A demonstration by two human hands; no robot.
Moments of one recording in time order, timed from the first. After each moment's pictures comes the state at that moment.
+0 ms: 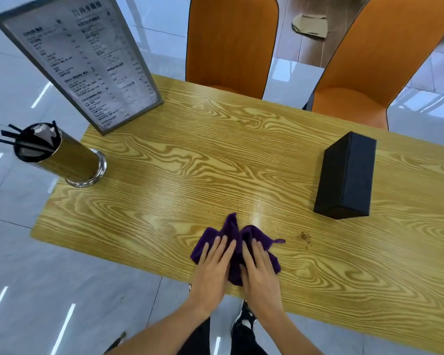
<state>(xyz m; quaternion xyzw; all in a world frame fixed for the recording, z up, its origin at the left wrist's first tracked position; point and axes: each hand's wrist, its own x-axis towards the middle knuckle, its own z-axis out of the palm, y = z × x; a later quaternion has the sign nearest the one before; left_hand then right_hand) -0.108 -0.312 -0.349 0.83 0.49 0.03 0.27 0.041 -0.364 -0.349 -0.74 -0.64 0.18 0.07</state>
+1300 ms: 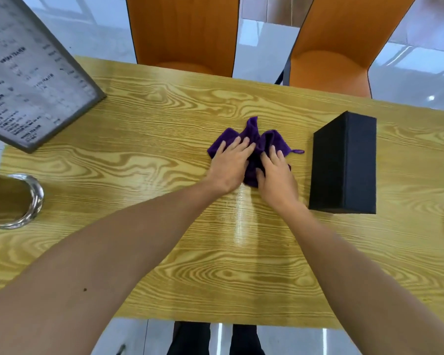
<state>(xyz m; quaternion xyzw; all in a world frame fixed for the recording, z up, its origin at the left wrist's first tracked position) 0.046 -0.041 -0.357 0.89 0.38 0.00 0.24 0.165 -0.133 -0.336 -0.82 -0.52 0.21 0.05</state>
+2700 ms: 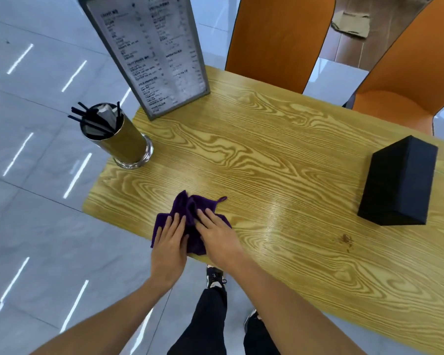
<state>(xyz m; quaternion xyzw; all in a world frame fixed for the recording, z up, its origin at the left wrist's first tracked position) -0.286 -0.269 -0.353 0.70 0.68 0.08 0.23 -0.116 -0.245 -0.345 -0.53 -0.80 0.27 0.03</state>
